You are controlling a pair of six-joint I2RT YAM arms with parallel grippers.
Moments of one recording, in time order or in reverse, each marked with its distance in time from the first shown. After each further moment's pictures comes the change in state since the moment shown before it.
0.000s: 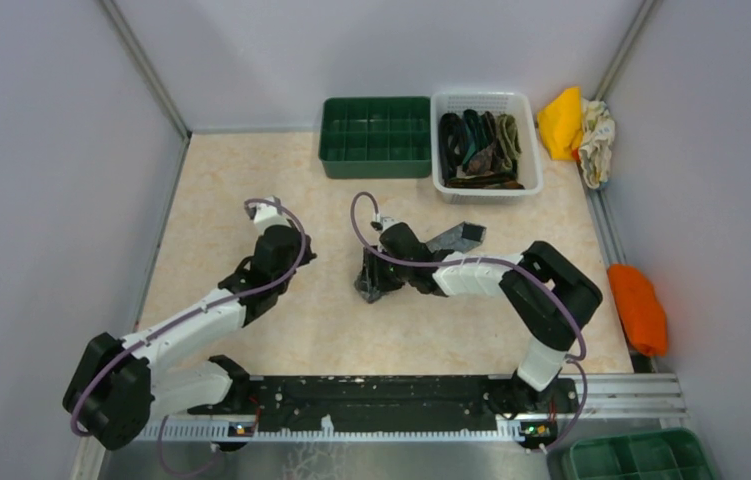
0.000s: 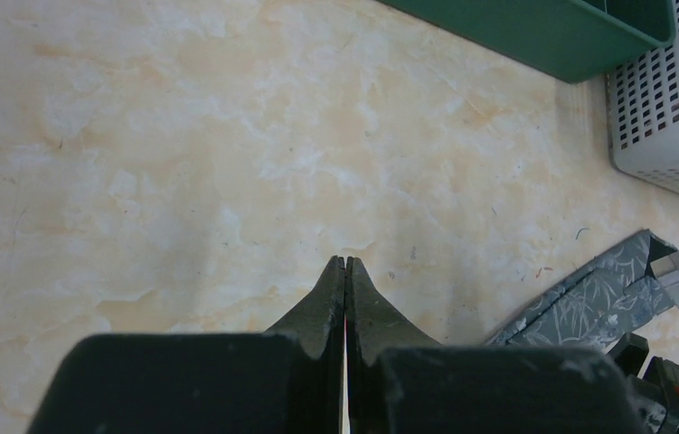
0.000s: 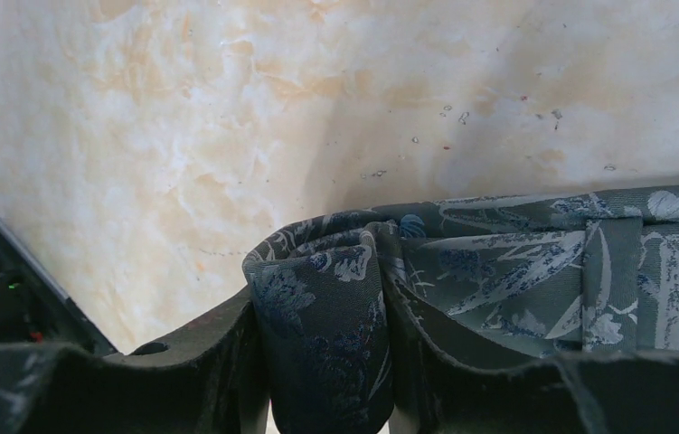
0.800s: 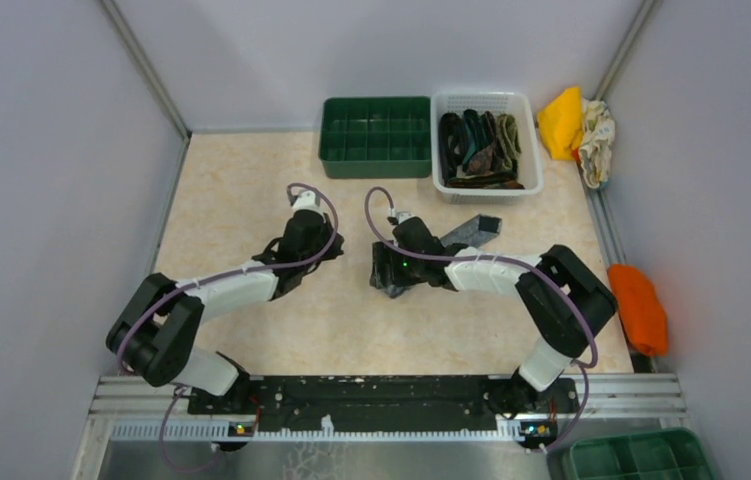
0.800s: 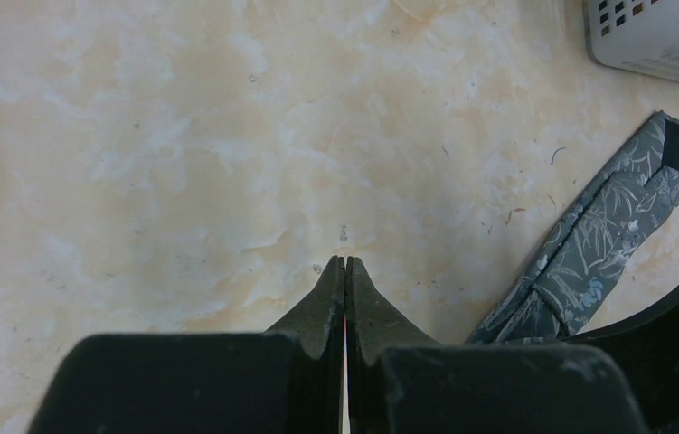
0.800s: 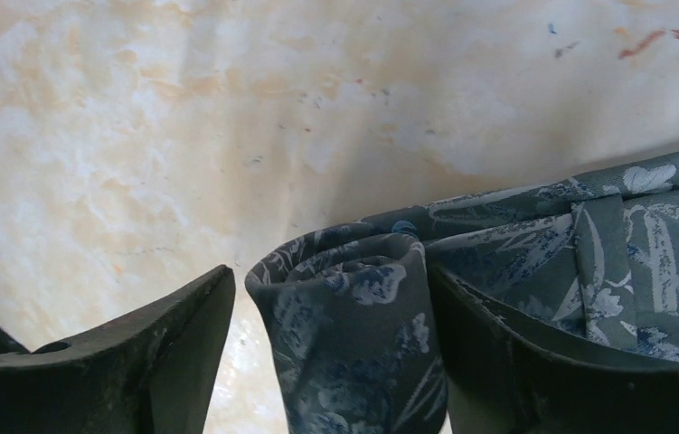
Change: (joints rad) left arm 0.000 0.349 0.119 0.140 0.261 0.047; right arm -0.082 -0.062 -0.033 -0.084 0.038 -0.037
